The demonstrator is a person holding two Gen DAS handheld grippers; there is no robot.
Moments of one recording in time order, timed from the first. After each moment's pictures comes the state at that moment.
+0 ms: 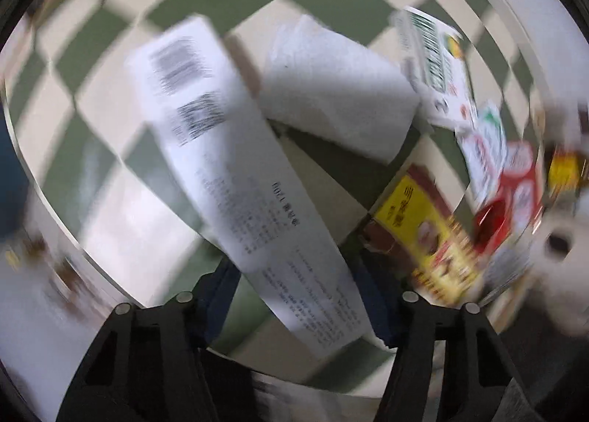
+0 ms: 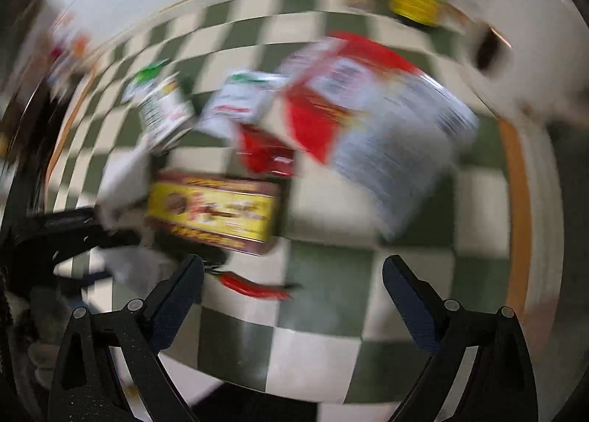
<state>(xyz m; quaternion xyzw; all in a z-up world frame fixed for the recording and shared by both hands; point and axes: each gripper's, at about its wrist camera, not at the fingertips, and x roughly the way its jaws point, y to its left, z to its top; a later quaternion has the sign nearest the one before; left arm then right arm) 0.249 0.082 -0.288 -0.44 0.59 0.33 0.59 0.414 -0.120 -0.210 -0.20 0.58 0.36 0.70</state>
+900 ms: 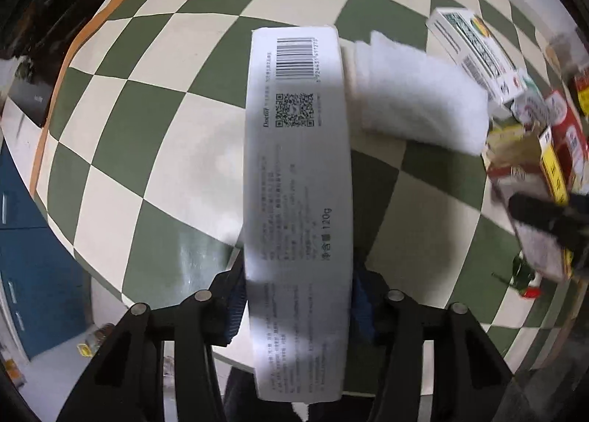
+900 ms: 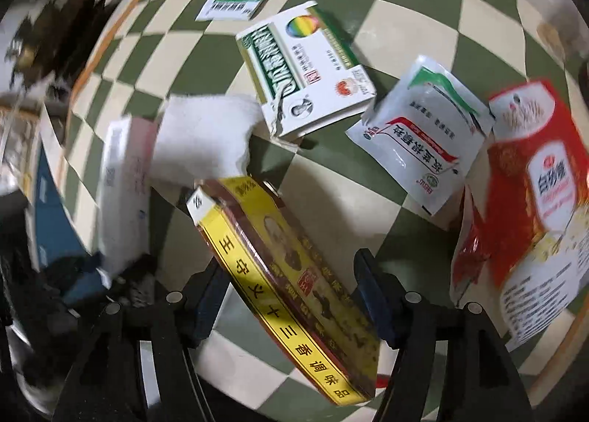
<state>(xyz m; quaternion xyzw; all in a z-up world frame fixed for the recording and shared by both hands) 0.192 0.098 -0.266 -0.31 0.62 0.34 0.64 0.404 0.005 -0.262 -0.30 0.62 0.42 0.59</state>
